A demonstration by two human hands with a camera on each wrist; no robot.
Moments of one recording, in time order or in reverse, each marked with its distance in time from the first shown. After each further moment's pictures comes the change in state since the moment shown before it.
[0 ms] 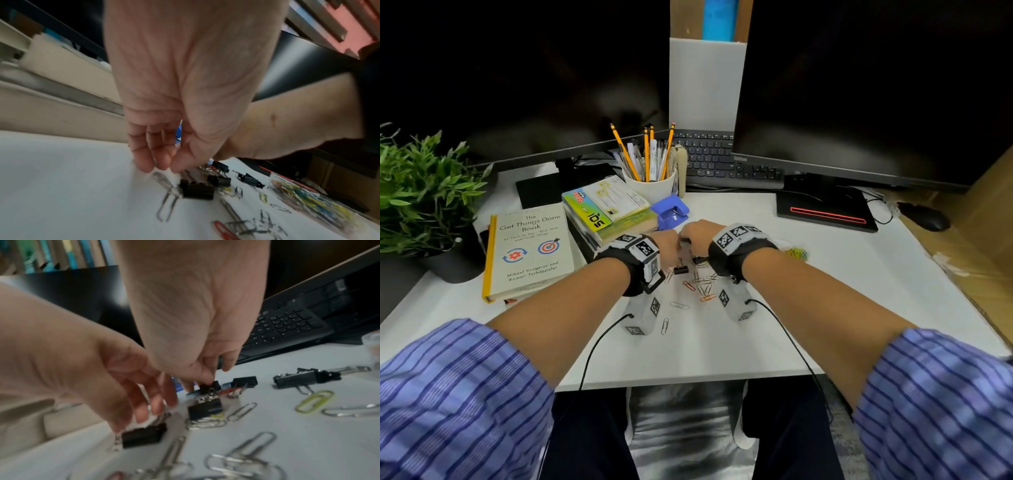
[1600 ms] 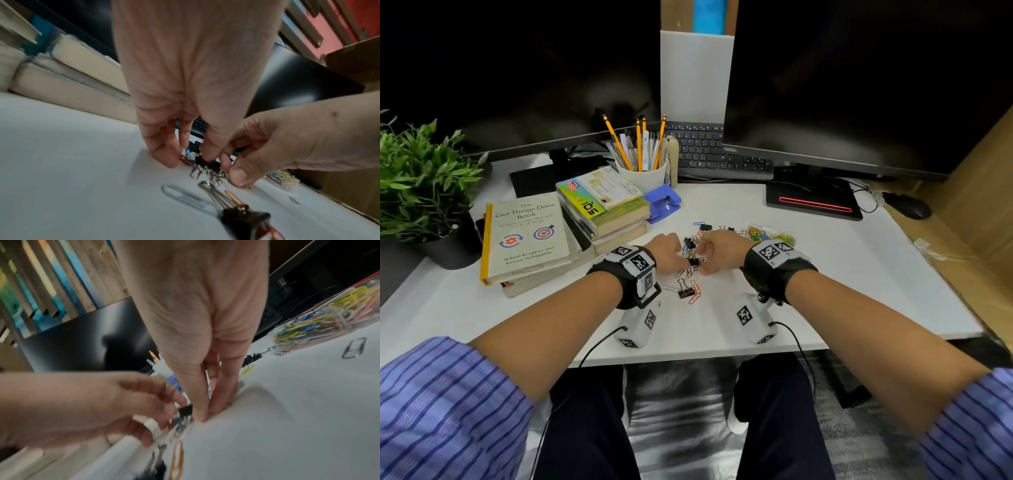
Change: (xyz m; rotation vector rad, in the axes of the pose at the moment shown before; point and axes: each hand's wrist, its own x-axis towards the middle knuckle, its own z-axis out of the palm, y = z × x) left_hand -0.032 0.018 0.032 -0.299 0.099 0.013; right_hand -0.083 0.018 0.016 0.321 0.036 0.098
